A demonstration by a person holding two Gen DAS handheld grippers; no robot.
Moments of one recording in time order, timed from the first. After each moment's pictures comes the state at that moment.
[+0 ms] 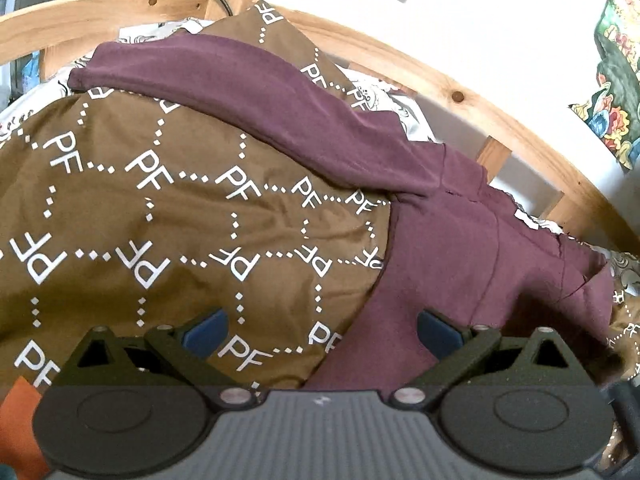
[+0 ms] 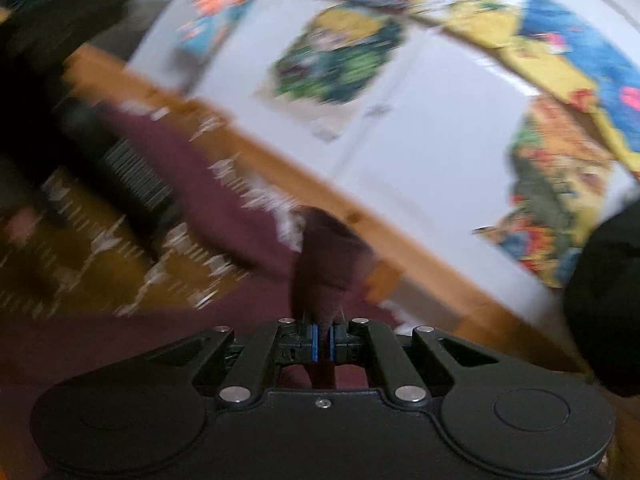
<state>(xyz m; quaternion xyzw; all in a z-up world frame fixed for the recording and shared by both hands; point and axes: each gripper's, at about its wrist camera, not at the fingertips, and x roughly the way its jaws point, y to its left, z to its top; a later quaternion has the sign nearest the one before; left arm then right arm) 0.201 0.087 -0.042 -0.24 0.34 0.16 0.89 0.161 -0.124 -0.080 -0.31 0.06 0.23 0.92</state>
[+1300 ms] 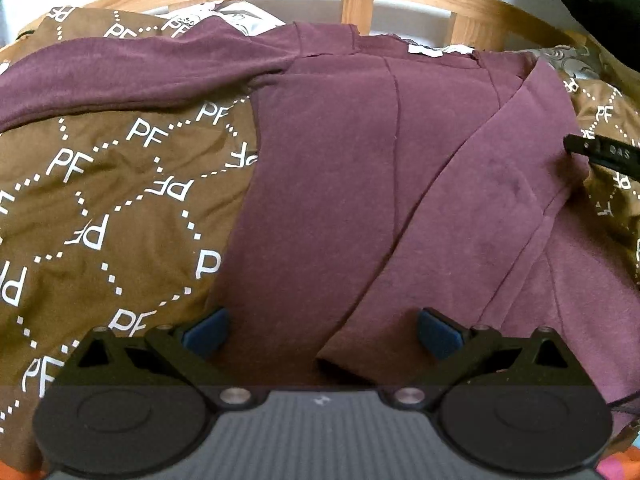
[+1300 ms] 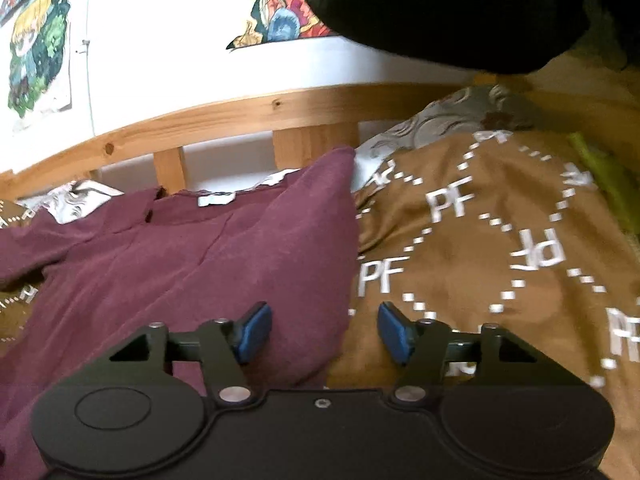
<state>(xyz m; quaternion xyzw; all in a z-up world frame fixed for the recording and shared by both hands) 0.220 -0.002 -0.091 -0.03 0.43 0.02 0.90 0.308 -0.321 -0.104 0.03 0.26 0.06 0.96</state>
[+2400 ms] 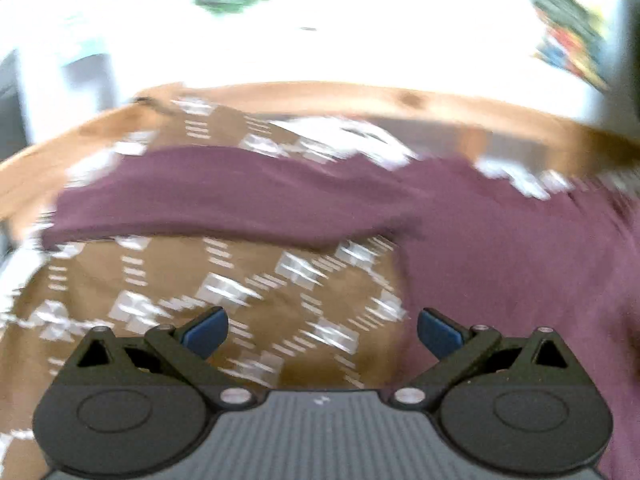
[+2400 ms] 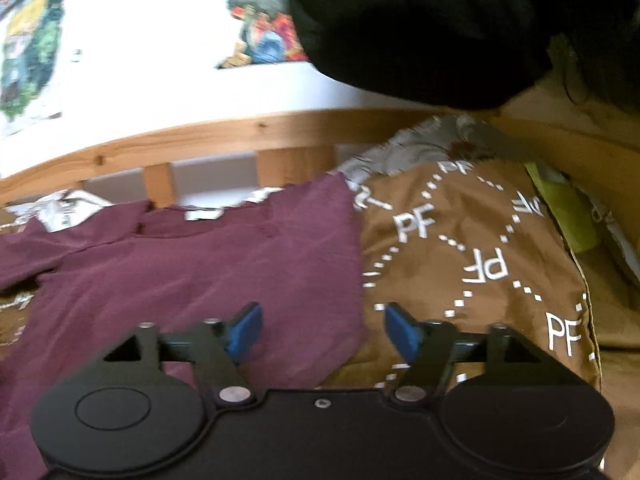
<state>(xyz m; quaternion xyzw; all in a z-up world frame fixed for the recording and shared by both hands) 0.219 0.079 -0.019 -0.06 0.30 0.18 0.93 0.263 -0.313 -0.078 0.00 0.24 0.02 0.97</state>
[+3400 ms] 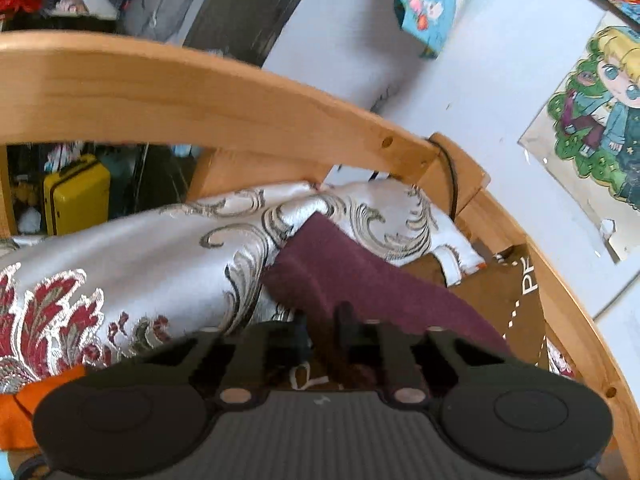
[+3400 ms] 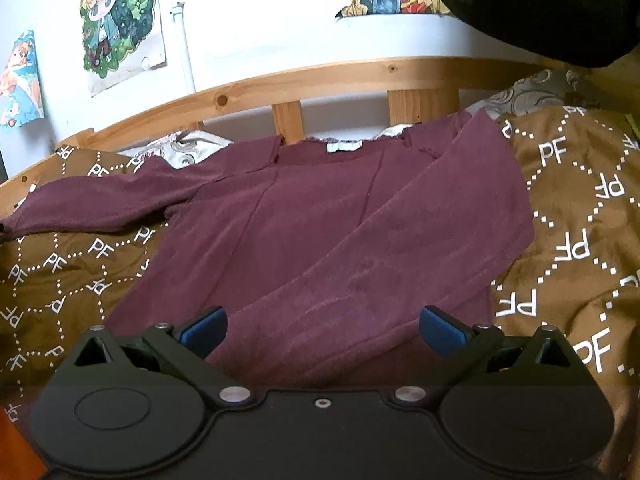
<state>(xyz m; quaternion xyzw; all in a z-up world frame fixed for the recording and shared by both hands) 0.208 0.291 -0.027 -0.37 0.15 0.40 0.83 0.206 -0.228 -0.087 0.03 0.31 0.13 0.94</state>
